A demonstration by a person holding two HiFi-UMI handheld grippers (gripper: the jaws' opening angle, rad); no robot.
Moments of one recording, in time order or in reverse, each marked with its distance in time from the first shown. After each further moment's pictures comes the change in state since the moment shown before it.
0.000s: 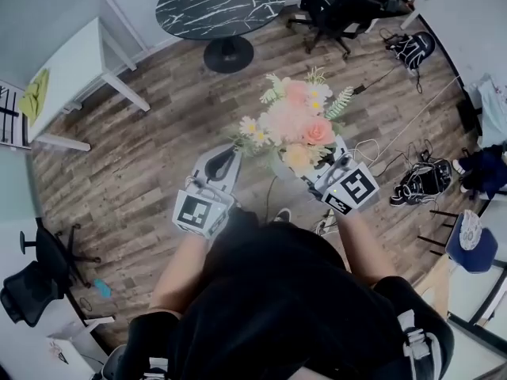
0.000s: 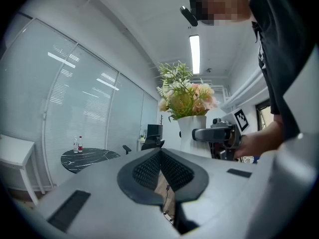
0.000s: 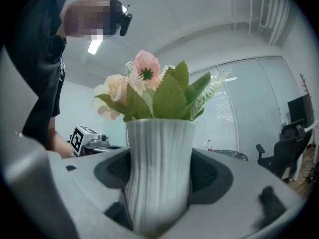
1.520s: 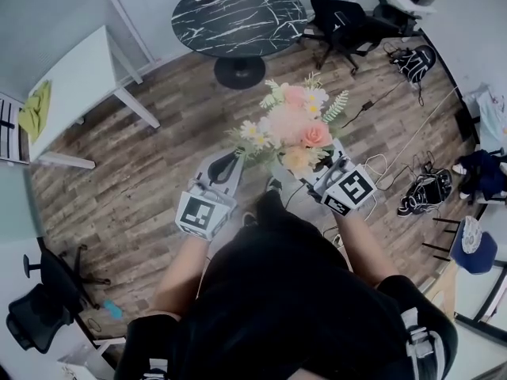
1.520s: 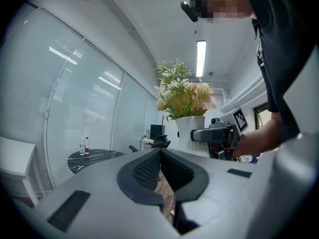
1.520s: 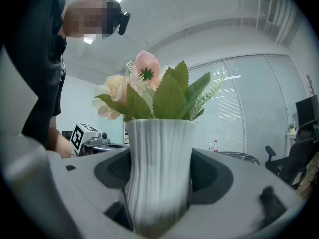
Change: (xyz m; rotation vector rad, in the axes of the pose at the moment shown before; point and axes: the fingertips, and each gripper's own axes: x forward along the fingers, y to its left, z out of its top) left arm -0.034 0.190 0.006 -0.011 -0.002 -0.034; right arm 0.197 0.015 0.002 -0.021 0.030 -0.014
